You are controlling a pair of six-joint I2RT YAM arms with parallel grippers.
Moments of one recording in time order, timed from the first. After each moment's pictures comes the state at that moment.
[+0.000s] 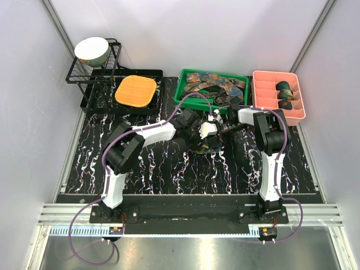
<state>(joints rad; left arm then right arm) -0.74 2.03 1.38 -0.33 0.47 0.47 0.20 2.20 1.38 -0.72 -1.10 0.14</state>
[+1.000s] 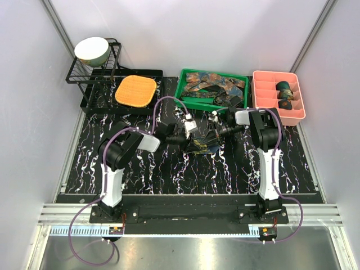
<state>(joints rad) -0.59 2.04 0.94 0.60 0.82 0.12 0.20 2.31 1.41 -0.67 -1.27 0.11</state>
